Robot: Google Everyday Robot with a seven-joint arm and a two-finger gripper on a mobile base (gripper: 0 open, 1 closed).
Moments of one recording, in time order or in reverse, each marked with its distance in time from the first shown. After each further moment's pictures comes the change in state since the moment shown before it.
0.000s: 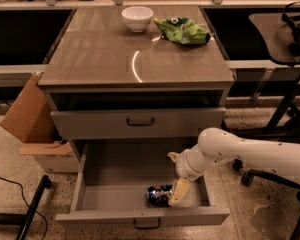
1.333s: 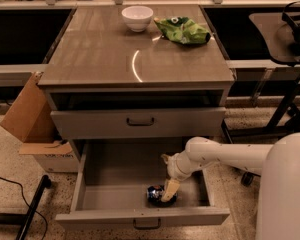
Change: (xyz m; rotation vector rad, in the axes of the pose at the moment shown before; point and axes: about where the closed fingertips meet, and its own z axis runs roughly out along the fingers) arm 0.032 -0.048 0.088 0.047 0.003 -0.043
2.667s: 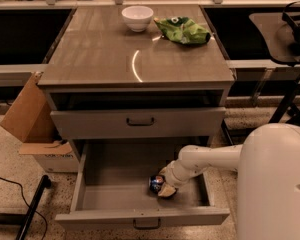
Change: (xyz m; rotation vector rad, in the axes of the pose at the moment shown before) arm 0.019 0.015 0.037 -0.022 0.083 0.011
